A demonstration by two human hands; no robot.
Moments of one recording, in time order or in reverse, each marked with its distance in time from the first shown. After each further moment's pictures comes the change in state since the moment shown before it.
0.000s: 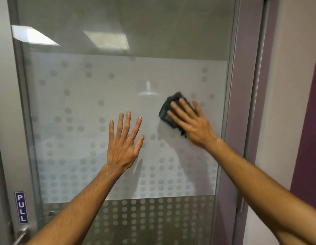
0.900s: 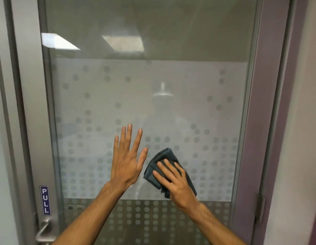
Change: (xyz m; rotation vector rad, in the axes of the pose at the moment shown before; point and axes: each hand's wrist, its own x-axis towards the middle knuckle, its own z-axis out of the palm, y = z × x) left_hand -0.037 -0.006 -0.042 -0.291 -0.109 -0.165; right_hand -0.066 -0.207 0.012 0.490 -0.090 0.194
